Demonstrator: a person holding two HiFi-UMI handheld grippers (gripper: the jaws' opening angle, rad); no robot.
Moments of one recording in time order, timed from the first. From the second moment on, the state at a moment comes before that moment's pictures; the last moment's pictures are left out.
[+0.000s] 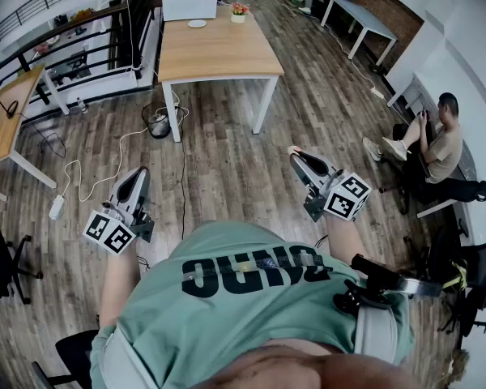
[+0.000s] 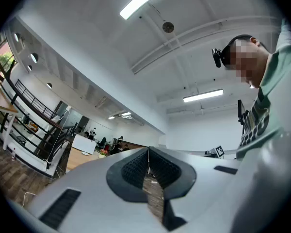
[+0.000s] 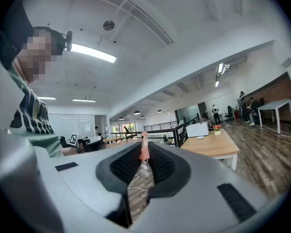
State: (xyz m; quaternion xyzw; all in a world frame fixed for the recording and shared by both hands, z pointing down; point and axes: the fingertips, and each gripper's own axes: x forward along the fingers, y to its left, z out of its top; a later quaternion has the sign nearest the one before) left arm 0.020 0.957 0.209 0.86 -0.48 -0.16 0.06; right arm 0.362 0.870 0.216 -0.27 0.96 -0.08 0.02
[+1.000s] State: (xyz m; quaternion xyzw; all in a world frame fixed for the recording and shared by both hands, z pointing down) left arm 0.024 0.958 0.202 0.86 -0.47 -0.16 0.06; right arm 0.364 0.876 0.202 -0.26 0.96 -0.09 0.05
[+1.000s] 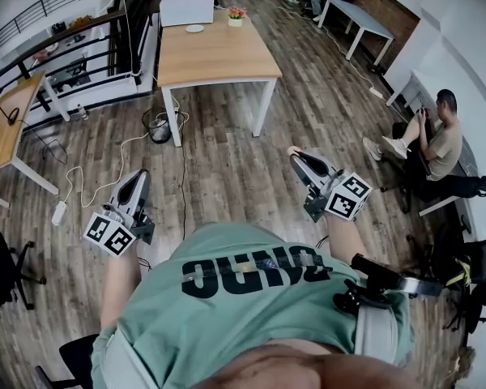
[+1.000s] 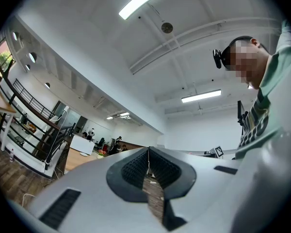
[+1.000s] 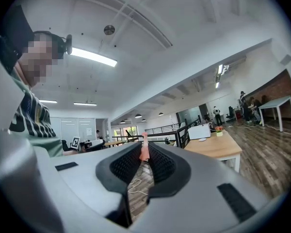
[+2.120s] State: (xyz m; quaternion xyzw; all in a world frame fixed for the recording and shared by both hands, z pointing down) left arm 0.121 0.924 0.192 0.90 -0.42 -0.13 0.06; right arm 0.461 0.877 0.194 -0.31 0.94 -0.09 0.09
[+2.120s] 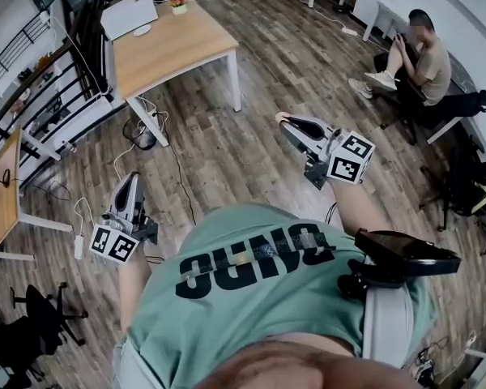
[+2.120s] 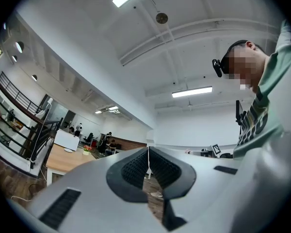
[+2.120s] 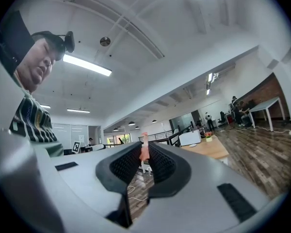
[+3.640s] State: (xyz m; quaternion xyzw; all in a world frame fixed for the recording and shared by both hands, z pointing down) left arm 0.139 0.822 0.214 0.93 -0.34 -0.10 0.08; right arm 0.472 0.806 0.209 -0.36 0.92 -0.10 0.08
